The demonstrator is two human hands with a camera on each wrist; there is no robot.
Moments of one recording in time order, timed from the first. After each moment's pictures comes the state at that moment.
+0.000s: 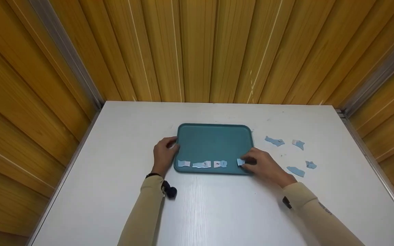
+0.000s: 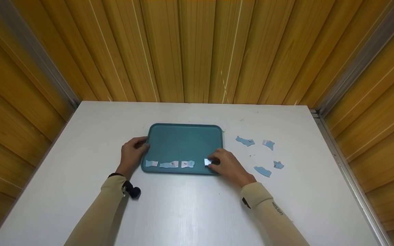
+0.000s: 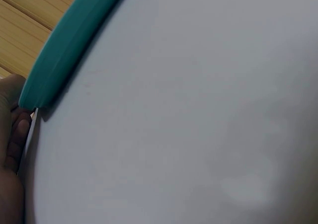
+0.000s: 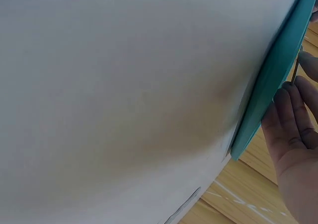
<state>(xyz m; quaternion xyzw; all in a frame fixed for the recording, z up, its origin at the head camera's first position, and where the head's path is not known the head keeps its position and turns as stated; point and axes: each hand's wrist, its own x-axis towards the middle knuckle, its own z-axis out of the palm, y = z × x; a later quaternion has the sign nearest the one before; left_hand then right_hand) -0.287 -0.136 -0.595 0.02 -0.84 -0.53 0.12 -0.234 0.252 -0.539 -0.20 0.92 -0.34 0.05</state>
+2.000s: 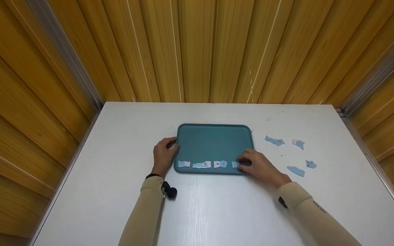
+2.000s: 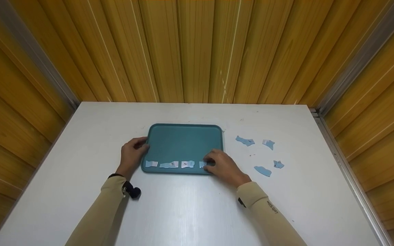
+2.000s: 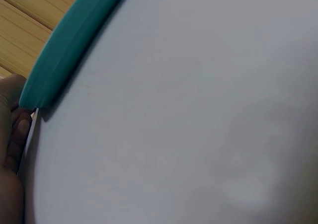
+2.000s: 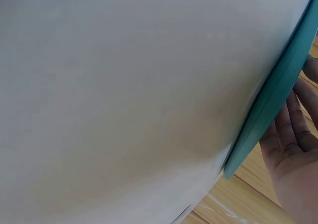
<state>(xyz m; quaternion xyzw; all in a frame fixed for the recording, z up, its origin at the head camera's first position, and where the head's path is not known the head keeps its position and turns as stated) -0.288 -0.135 -0.595 0.02 -0.83 -0.54 0.12 -0.232 0.236 -0.542 -0.19 0.92 -0.35 0.07</state>
